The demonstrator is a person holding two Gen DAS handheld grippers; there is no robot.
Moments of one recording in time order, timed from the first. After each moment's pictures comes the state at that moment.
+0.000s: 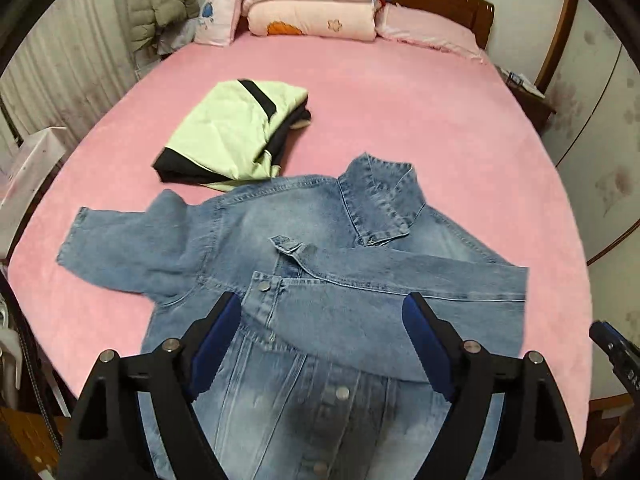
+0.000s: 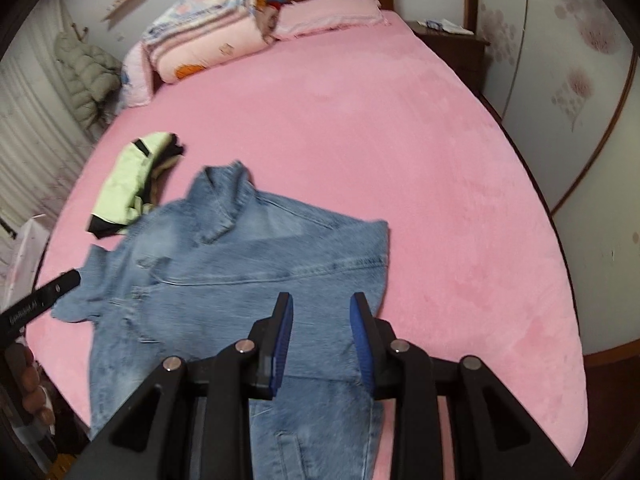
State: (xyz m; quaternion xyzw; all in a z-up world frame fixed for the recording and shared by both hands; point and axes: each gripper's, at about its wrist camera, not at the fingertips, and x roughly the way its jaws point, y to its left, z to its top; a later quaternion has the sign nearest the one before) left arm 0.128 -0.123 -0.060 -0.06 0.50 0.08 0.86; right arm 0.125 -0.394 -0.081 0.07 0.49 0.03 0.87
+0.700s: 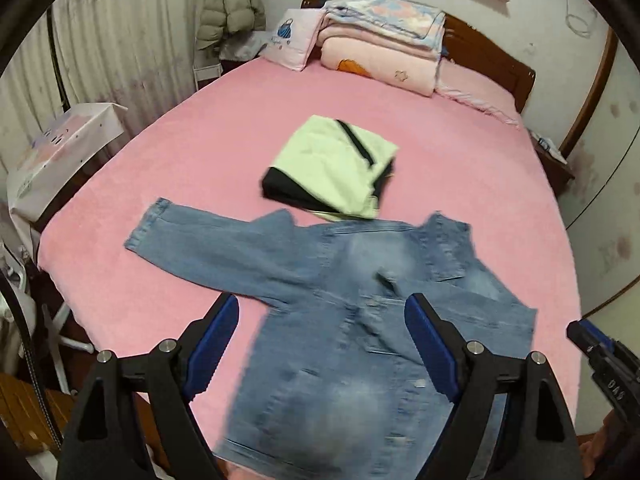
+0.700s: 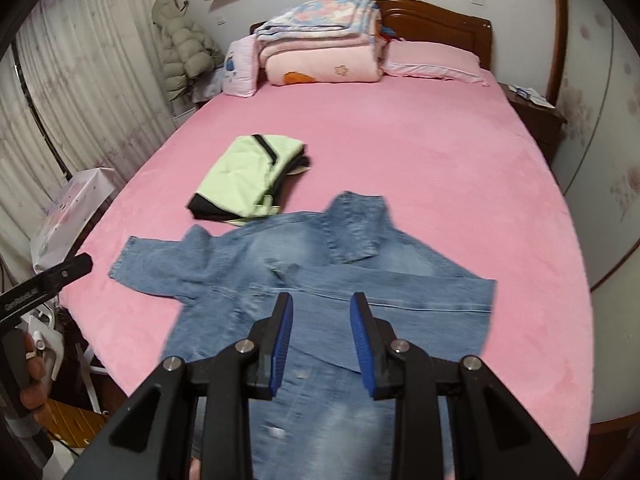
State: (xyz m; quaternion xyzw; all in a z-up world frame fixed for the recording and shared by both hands) left arm 0.041 0.056 0.023 -0.11 0.45 0.14 0.87; right arm 0.087 -0.207 0.001 0.00 0.44 0.15 0.88
